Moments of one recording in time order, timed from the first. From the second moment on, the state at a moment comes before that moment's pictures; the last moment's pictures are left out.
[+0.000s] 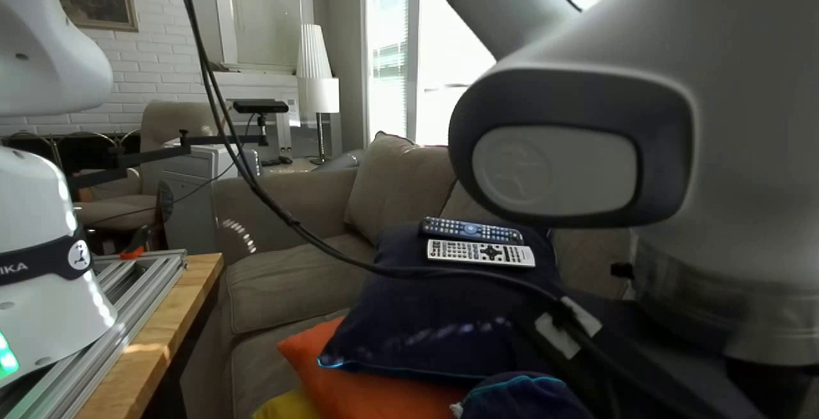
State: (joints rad) arm -0.64 0.66 0.08 -1.77 0.31 2.61 -0.92
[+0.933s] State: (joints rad) arm -0.39 0.64 -0.12 -1.77 0.31 2.54 -0.11
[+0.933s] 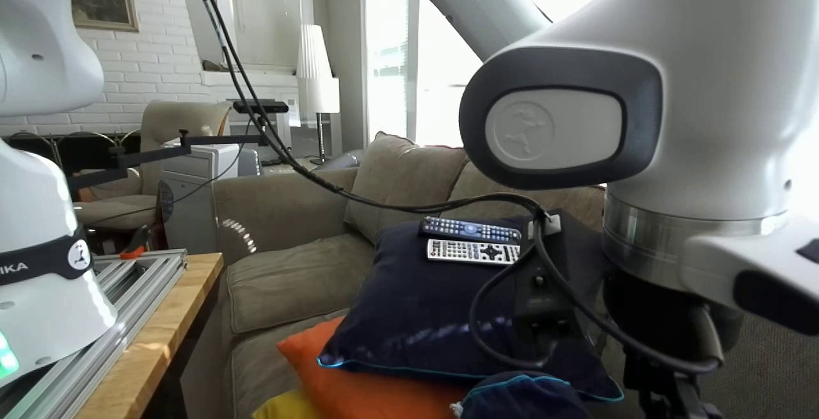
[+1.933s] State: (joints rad) arm -0.24 0.84 -0.25 -1.73 0.34 2.40 0.62
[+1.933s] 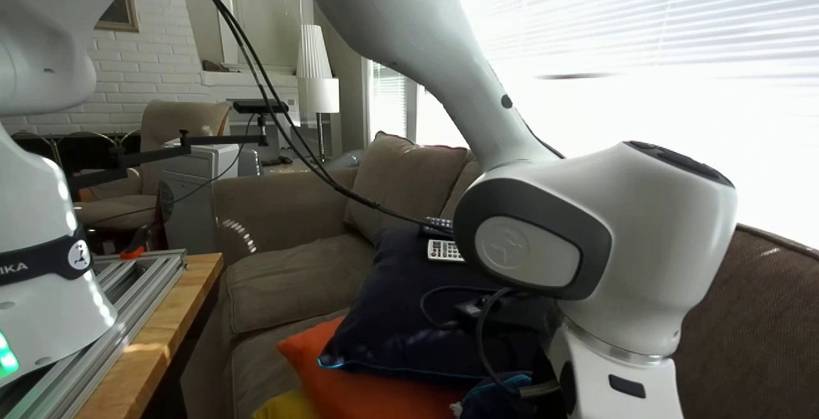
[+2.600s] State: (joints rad) arm -0.26 0.89 -0.20 -1.69 0.36 2.68 0.55
